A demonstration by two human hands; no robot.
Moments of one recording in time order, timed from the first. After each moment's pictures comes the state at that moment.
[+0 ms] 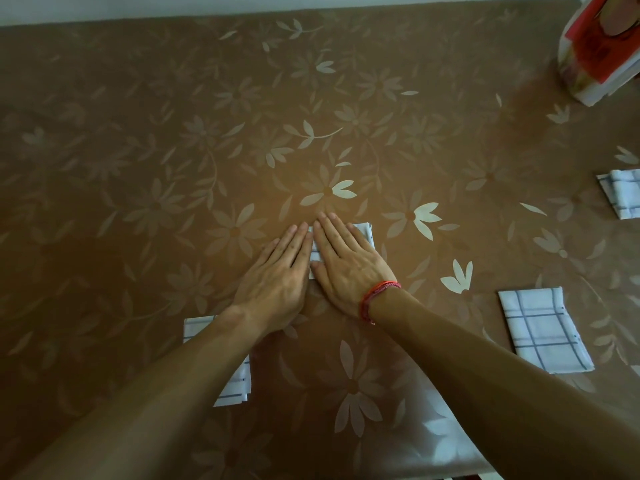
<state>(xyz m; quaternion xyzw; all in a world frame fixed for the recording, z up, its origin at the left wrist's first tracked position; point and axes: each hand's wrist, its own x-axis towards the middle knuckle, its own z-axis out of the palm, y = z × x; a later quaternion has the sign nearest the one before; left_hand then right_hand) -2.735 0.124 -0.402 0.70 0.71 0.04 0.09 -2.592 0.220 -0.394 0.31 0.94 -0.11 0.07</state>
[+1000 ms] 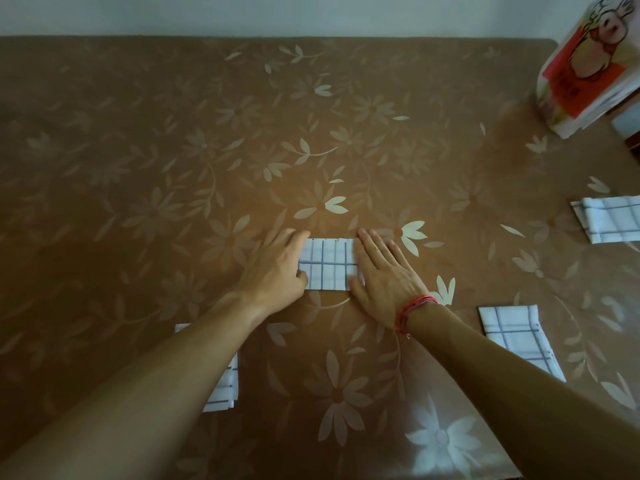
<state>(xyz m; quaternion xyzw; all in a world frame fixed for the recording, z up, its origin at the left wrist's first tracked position) -2.729 0.158 -0.366 0.61 0.76 0.14 0.16 -2.534 0.244 -0.380 0.36 0.92 -0.11 0.08</state>
